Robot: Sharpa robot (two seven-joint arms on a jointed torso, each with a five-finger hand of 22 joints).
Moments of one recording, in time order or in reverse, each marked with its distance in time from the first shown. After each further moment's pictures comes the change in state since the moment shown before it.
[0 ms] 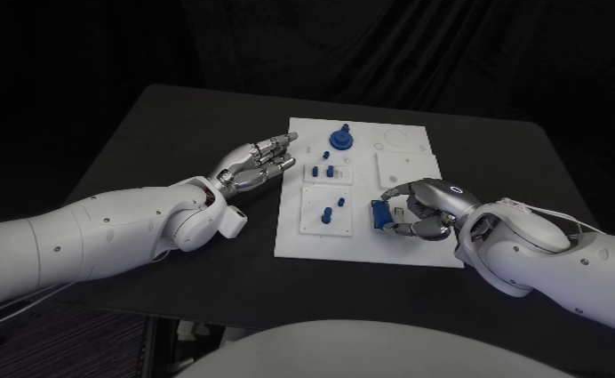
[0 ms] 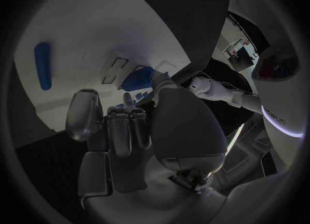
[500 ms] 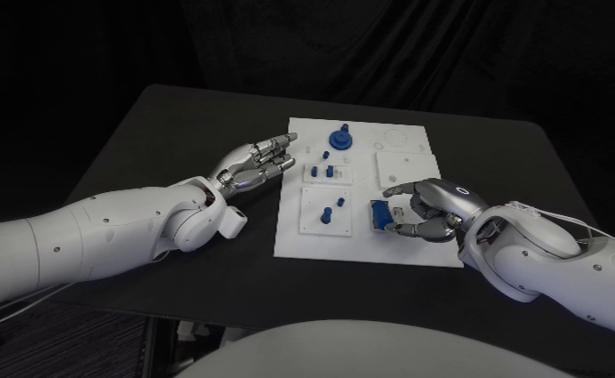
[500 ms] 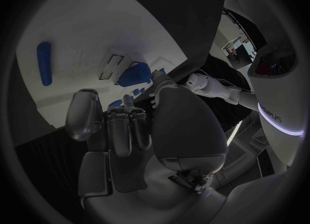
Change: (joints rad) left arm -0.001 -0.001 0.000 0.001 0.000 0.001 0.000; left_hand 0.000 0.000 0.000 0.000 0.000 0.000 0.000 0.000 0.000 0.000 0.000 0.000 0.000 0.000 0.000 0.000 0.000 0.000 0.000 0.000 0.000 0.000; right arm 0.000 -0.034 0.000 0.037 0.003 -0.033 0.017; right_hand -0.008 -0.008 -0.001 0.001 0.000 -0.028 -0.004 -0.011 -0.032 0.000 0.000 0.000 0.000 0.000 0.000 0.000 0.000 0.000 0.000 0.000 0.000 0.000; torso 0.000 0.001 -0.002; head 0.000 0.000
